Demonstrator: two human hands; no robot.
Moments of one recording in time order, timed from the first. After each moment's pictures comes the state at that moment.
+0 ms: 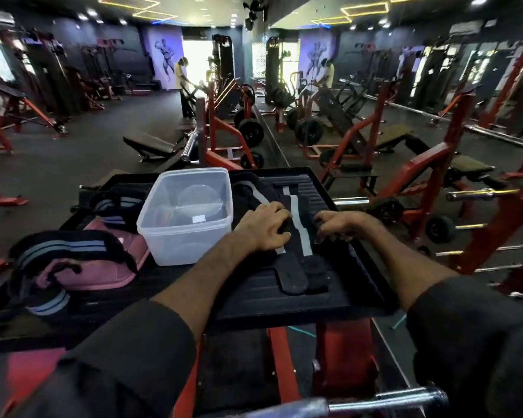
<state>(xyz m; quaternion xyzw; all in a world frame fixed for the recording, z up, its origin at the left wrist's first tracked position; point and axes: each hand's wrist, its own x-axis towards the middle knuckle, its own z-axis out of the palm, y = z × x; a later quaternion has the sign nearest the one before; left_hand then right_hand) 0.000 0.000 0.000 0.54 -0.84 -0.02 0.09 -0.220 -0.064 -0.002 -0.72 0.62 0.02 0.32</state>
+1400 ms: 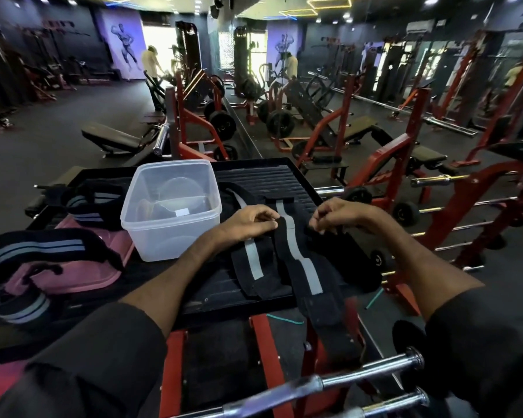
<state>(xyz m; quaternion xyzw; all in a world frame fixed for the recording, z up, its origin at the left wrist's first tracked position) 0.023 0.006 -0.019 0.44 -0.76 -0.40 0.28 -0.249 -0.019 0.010 -0.72 0.59 -0.08 0.36</state>
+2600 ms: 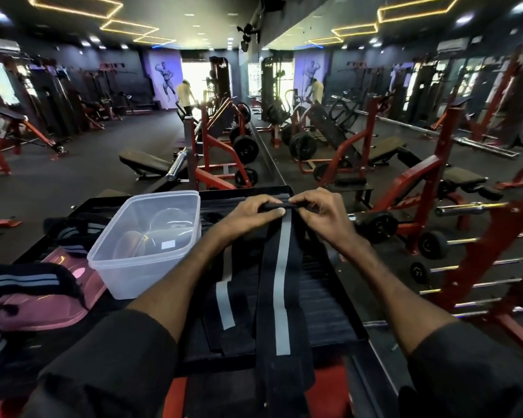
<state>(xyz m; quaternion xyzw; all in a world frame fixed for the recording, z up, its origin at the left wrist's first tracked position) -0.039 -0.054 0.042 0.48 -0.76 -0.29 0.33 -0.254 -0.069 0.022 -0.80 0.35 -0.49 0.03</state>
